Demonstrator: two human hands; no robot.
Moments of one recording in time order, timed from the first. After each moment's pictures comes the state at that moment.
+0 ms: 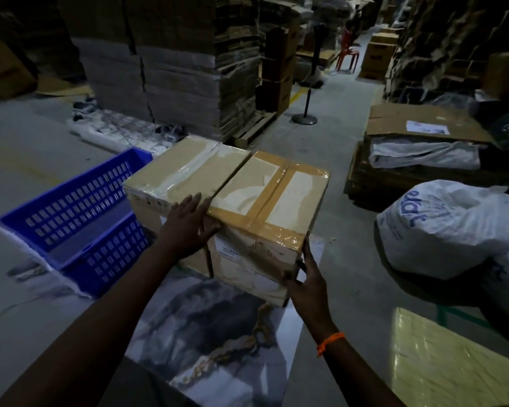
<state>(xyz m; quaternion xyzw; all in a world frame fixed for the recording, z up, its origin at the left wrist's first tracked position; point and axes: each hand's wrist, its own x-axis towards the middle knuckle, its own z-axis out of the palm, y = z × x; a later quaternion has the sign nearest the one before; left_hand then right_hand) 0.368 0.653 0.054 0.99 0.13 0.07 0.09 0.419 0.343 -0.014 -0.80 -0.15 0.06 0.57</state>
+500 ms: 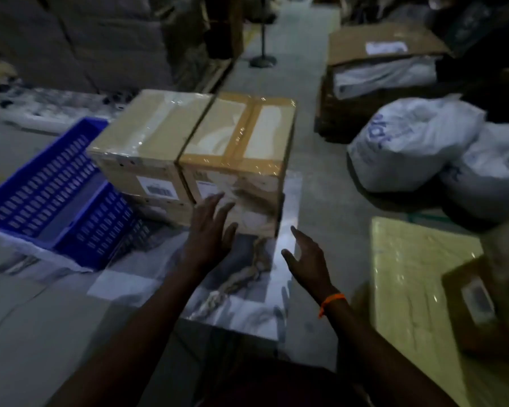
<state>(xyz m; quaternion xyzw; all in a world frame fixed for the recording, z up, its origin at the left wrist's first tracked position) 0.294 0.548 -0.016 0.97 -0.03 0.19 0.16 0.330 0.287 -0.079 -0.88 -0.15 0.02 0.45</state>
